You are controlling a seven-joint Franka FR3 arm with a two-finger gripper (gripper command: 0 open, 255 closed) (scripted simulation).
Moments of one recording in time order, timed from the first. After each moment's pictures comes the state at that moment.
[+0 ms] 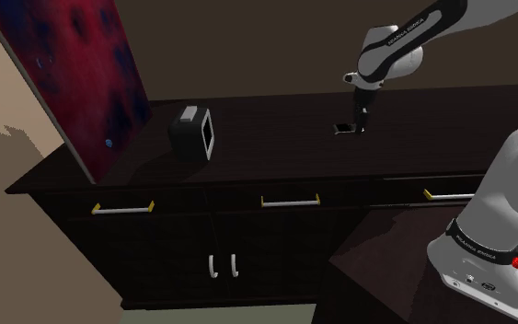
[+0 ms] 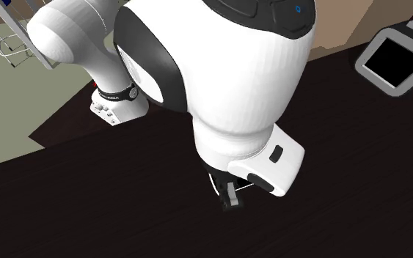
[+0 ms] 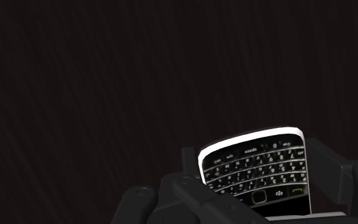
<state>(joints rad) 0.12 -0.12 -0.52 -2.43 -0.06 2.33 -0.95</state>
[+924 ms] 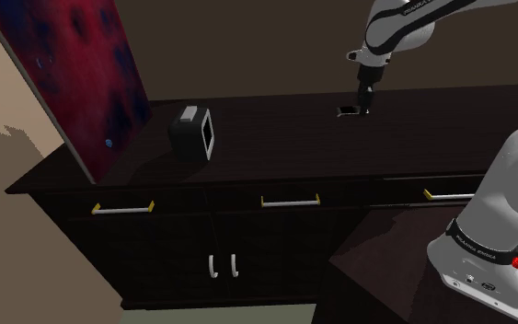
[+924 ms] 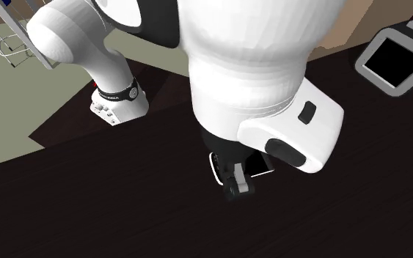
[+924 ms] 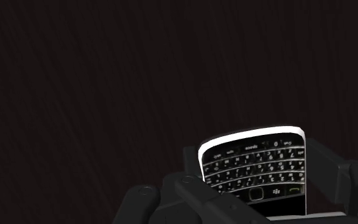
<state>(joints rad) 0.11 -0.23 -0.49 -2.34 -0.11 2.13 -0.90</state>
